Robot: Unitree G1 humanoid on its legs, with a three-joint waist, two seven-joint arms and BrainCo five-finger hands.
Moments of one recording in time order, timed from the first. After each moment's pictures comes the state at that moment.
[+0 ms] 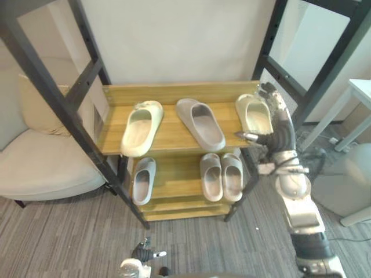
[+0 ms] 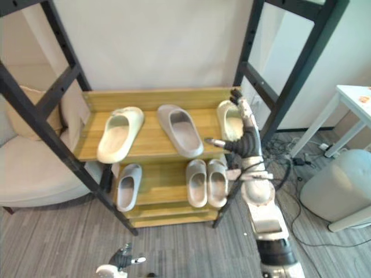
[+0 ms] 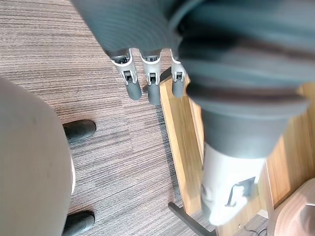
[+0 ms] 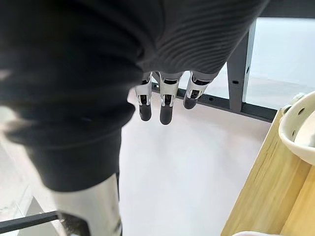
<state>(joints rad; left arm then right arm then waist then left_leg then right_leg) 0.06 0.14 -0.18 1.05 -0.08 -0.12 0.01 -0.28 -0.36 0.01 -0.10 -0.11 -0.19 -0.14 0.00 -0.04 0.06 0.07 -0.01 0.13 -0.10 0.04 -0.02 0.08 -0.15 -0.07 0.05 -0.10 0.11</state>
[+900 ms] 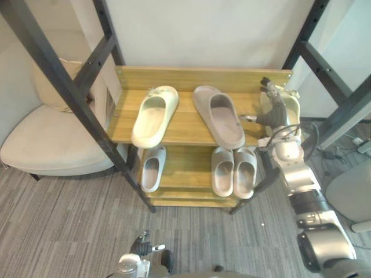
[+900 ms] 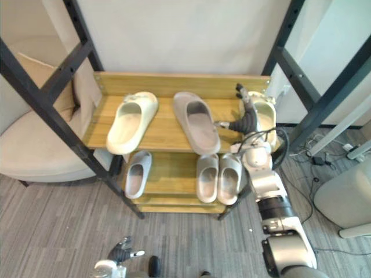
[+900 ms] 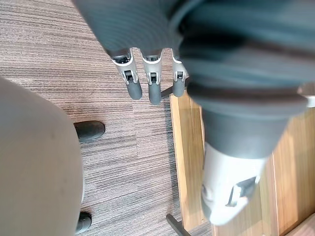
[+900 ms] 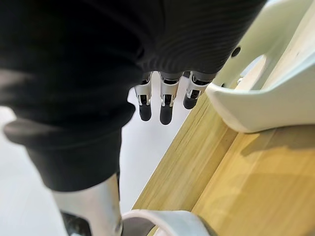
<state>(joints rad) 0.06 0.15 -0.17 1.00 -0.10 -0.14 0.01 -0.56 -0.43 0.06 0.31 -0.12 -0.13 -0.15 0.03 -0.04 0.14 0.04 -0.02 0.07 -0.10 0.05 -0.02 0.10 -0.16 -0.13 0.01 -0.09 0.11</state>
